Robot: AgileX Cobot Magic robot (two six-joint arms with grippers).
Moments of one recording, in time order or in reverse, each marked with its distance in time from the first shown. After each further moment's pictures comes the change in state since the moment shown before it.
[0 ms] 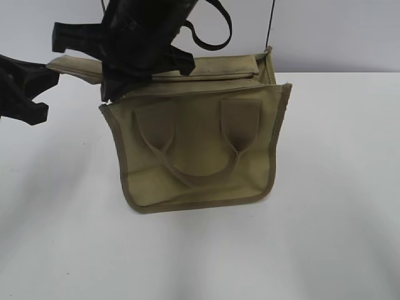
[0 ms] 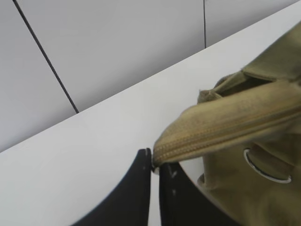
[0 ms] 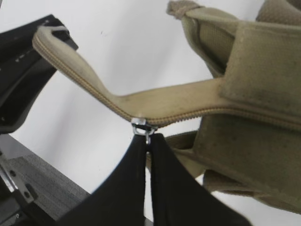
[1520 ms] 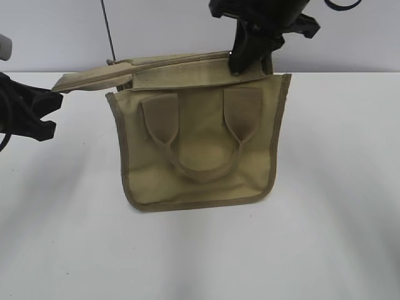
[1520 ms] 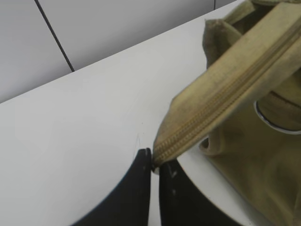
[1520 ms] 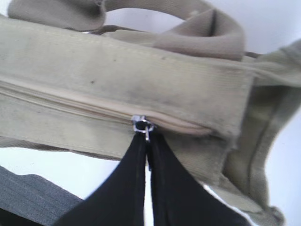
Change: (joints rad) left arm -0.001 0.076 0.010 -0.035 0.054 -0.004; right arm -0.379 -0.062 0.000 0.040 0.286 -0.283
